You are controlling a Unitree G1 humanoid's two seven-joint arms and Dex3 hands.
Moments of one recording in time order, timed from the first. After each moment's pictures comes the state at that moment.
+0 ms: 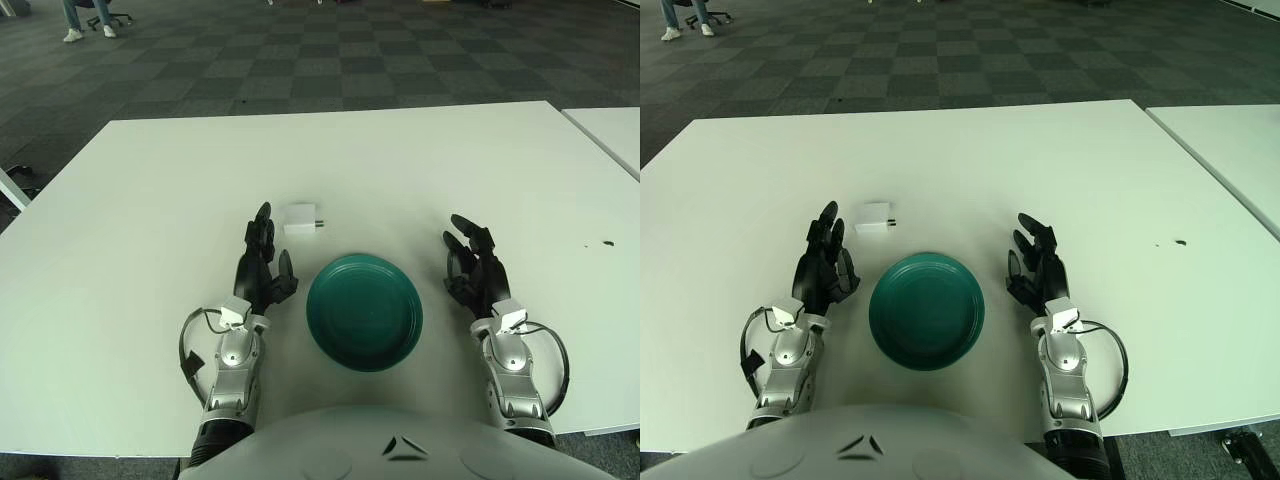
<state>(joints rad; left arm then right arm) 0.21 -0.10 -0.02 0.07 0.09 -0.45 0.01 0.23 -0.05 -0.07 0.08 -0.05 -0.38 -0.02</state>
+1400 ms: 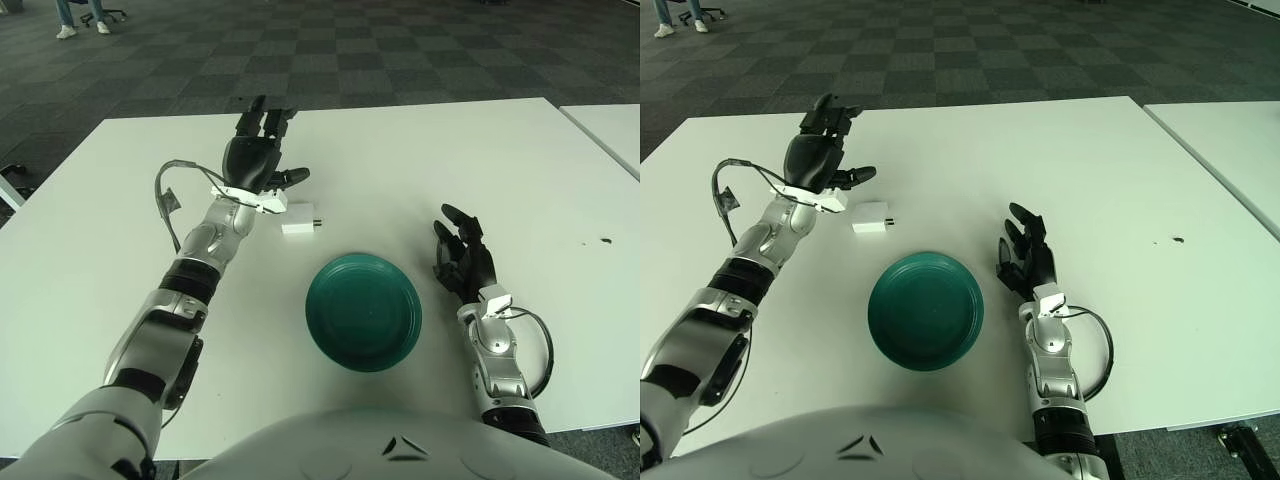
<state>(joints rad) -0.61 0.35 -0.28 0.61 0.83 -0.34 0.39 0.13 -0.02 -0.05 0.18 -0.05 -0.41 -0.05</state>
